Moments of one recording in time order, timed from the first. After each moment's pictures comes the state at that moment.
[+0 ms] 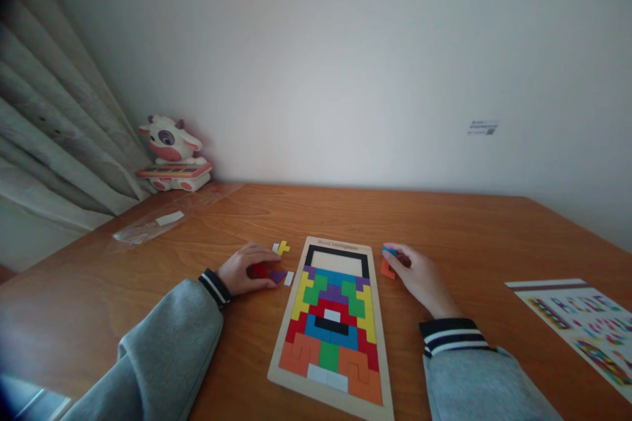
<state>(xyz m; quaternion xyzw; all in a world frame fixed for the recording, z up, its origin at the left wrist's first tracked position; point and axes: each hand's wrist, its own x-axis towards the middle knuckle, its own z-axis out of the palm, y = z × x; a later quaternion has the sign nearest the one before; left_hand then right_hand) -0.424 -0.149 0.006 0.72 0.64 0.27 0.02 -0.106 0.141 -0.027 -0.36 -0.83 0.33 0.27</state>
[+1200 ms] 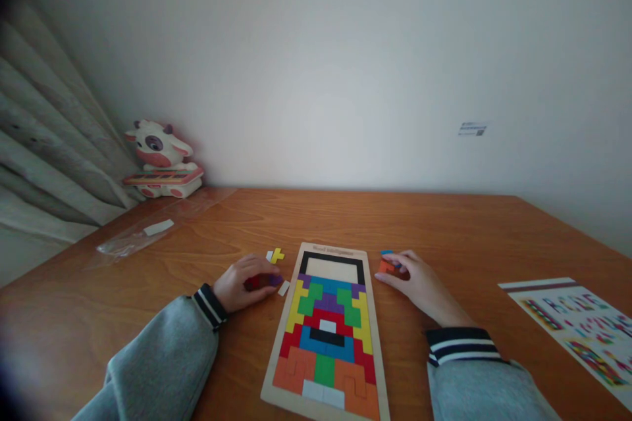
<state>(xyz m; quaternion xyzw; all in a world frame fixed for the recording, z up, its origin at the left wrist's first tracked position) -0.410 -0.145 0.007 0.71 0.63 0.31 0.00 -0.091 0.143 -0.020 -0.32 -0.88 0.27 0.22</state>
